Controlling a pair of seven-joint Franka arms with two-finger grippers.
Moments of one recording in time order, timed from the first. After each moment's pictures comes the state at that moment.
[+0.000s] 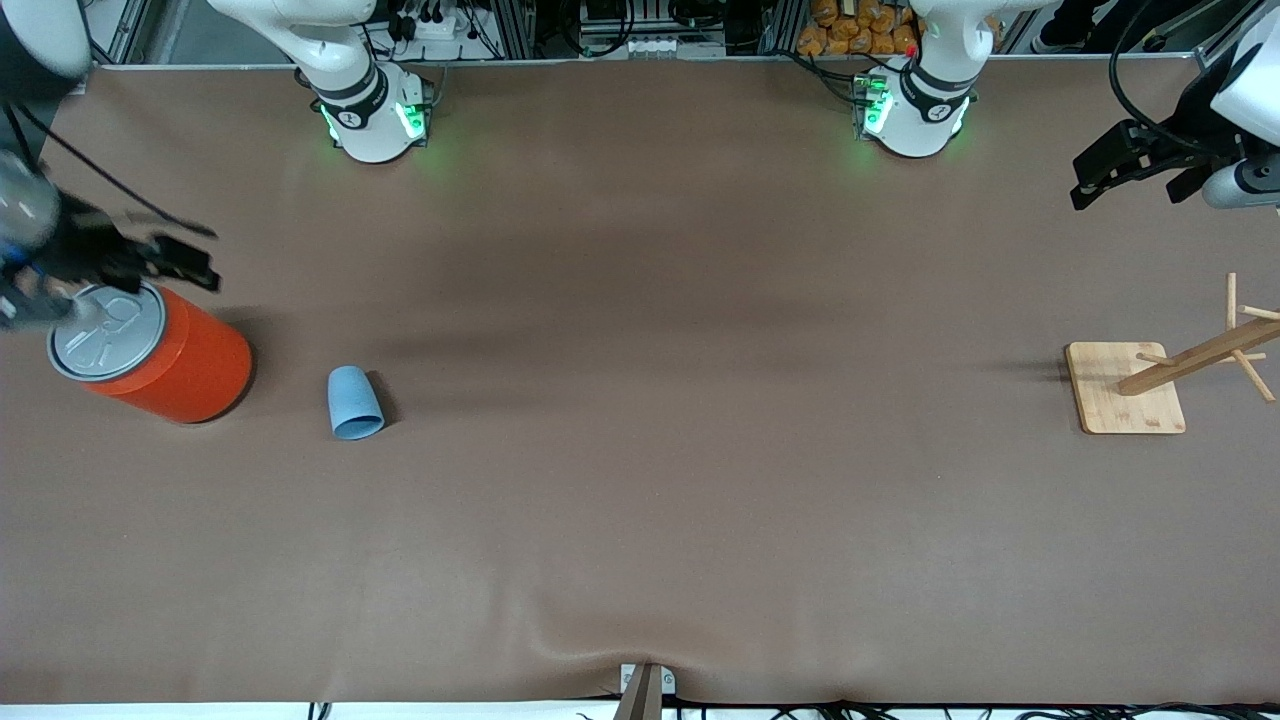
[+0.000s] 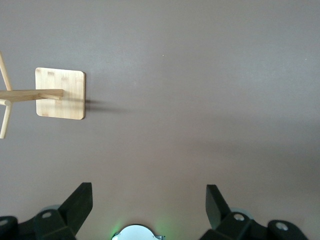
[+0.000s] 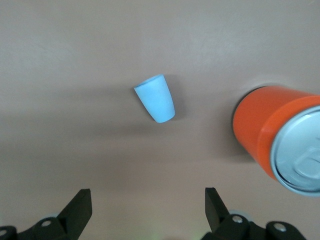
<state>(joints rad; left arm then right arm) 0.12 -0.08 -0.24 -1.51 -0.02 1.41 -0.19 -0.08 0.12 0.07 -1.63 0.07 1.56 -0.02</state>
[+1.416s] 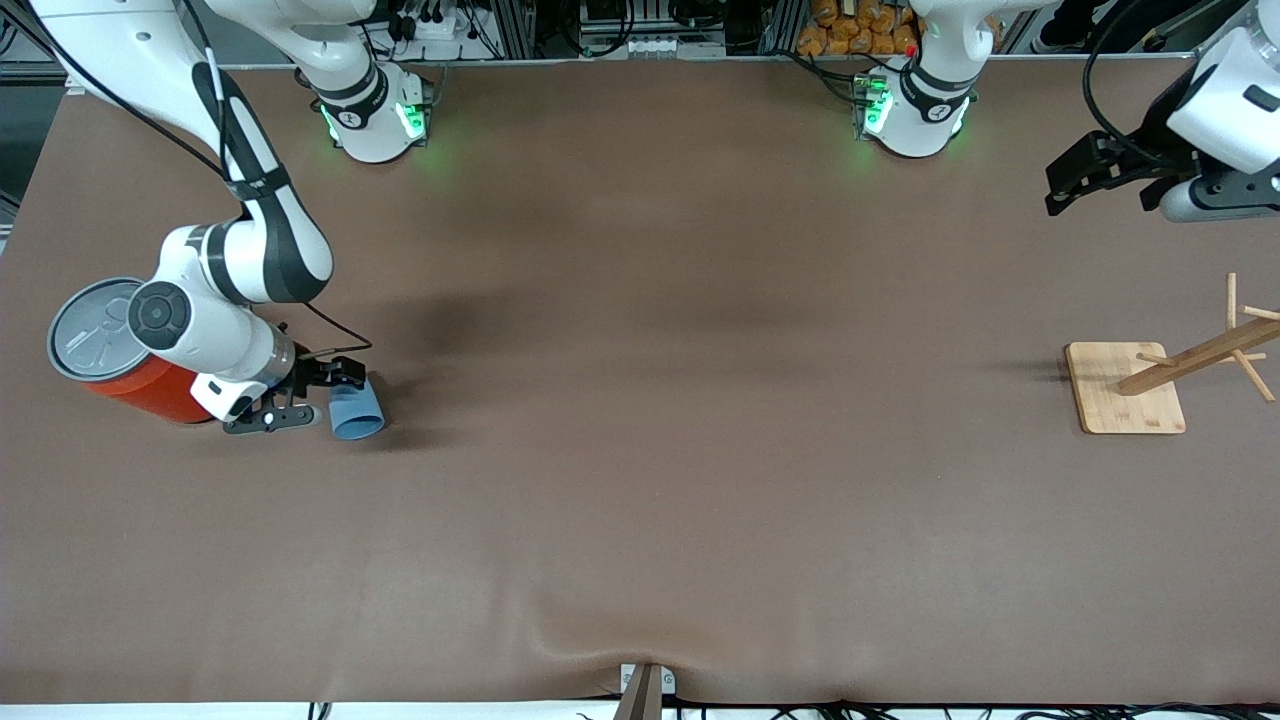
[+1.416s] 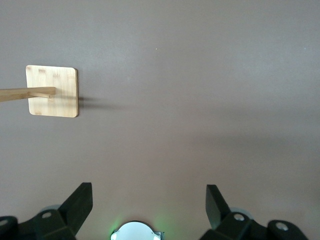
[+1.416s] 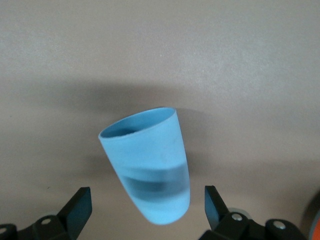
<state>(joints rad) 0.12 -0.06 -0.28 -1.52 -0.02 1.41 -0.20 -0.02 0.34 0.07 -2.09 0.02 2.38 -0.10</state>
